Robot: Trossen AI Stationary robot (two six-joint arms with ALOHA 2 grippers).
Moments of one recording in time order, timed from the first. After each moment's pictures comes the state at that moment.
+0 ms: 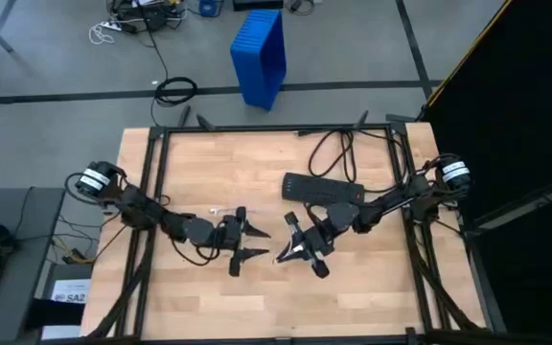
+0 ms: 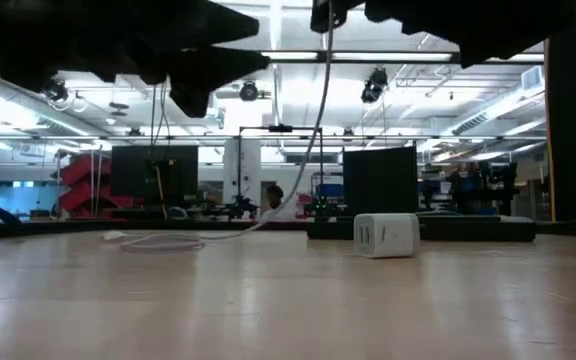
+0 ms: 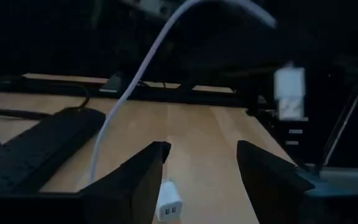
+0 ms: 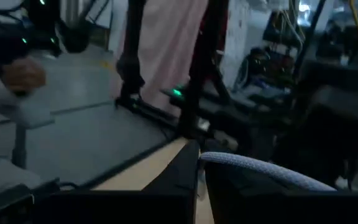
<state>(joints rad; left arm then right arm) -0.37 1.58 0.49 1.07 -0.30 -0.14 0.26 1.70 0.80 0.96 -0.28 -0.26</state>
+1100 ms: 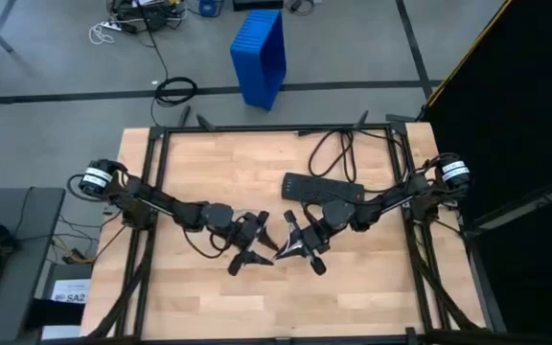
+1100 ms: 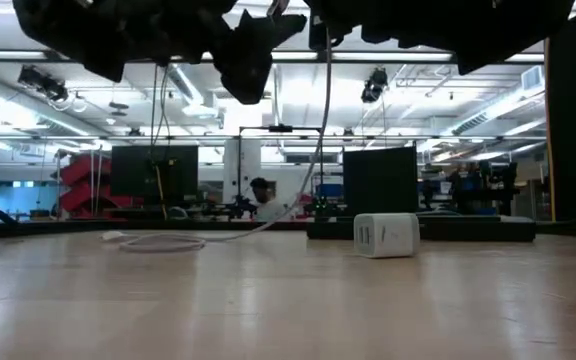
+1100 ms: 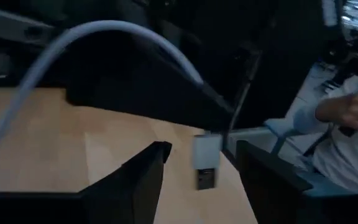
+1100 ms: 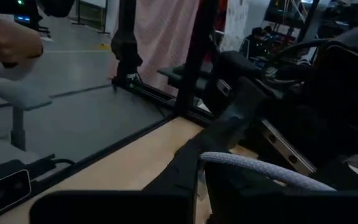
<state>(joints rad) -0.23 1.58 0.68 0.81 0.28 -0.19 0.24 1.70 0.80 0.87 -0.26 -0.27</state>
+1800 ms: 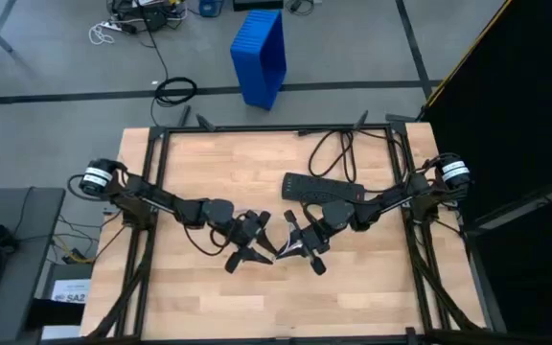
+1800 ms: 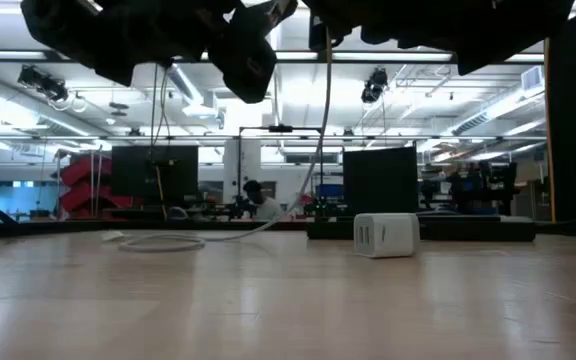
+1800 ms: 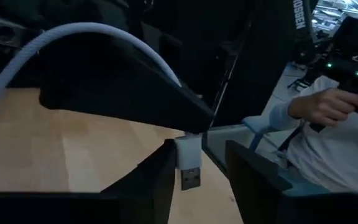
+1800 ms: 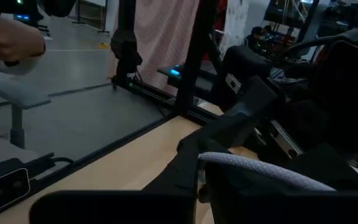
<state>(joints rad) -0.19 1.58 0.68 0.82 0.38 -0.21 0.23 1.70 0.80 0.87 -0.25 -0.27</state>
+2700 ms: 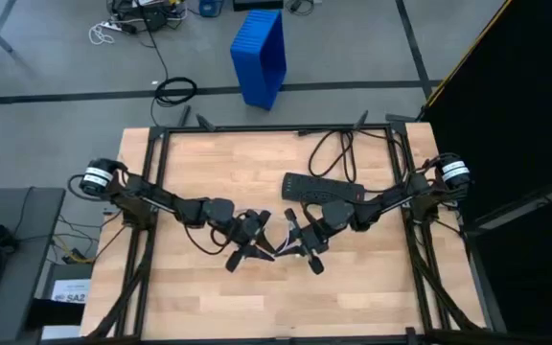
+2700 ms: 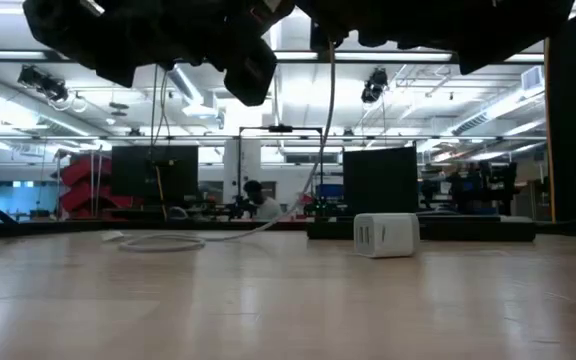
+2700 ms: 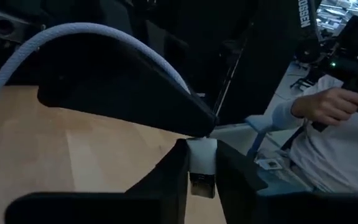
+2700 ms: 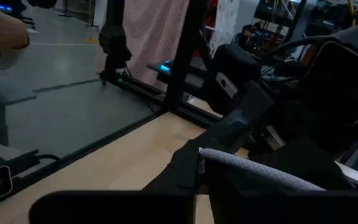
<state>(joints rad) -0.19 1.58 0.68 0.81 0.38 -0.21 0.23 1.70 0.80 0.86 -0.21 -0.29</state>
